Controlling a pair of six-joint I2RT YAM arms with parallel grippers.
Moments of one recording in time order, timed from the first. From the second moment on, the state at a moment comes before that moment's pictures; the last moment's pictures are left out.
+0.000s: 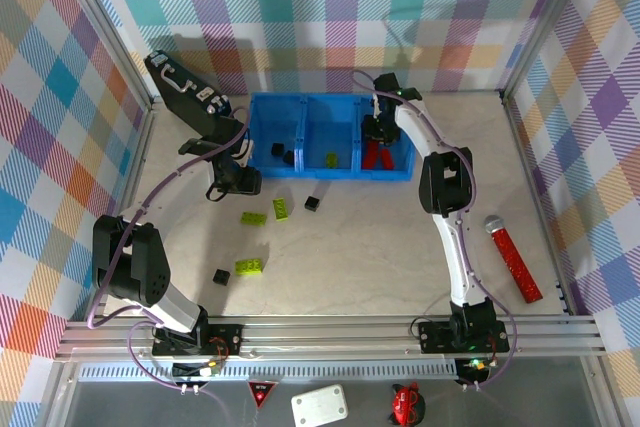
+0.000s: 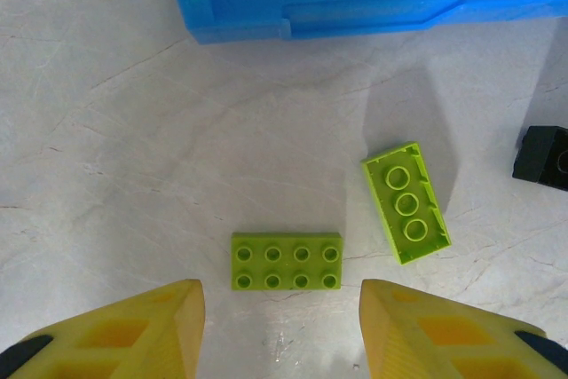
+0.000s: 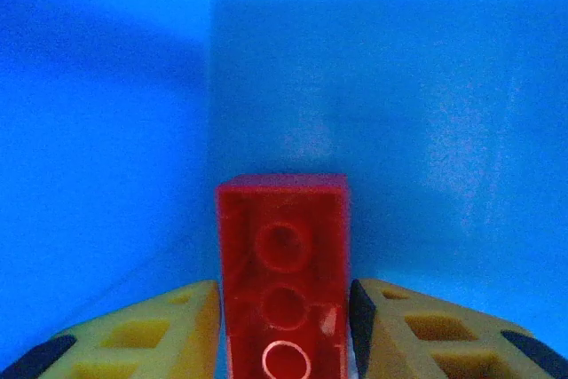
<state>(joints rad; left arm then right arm) -0.27 1.57 1.27 -0.89 -0.01 -0.16 0.29 2.57 2.41 -1.03 -0.13 0.28</state>
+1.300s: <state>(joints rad) -0.28 1.58 1.30 -0.96 0.00 -0.24 0.30 2.03 1.91 -1.03 -0.18 0.29</state>
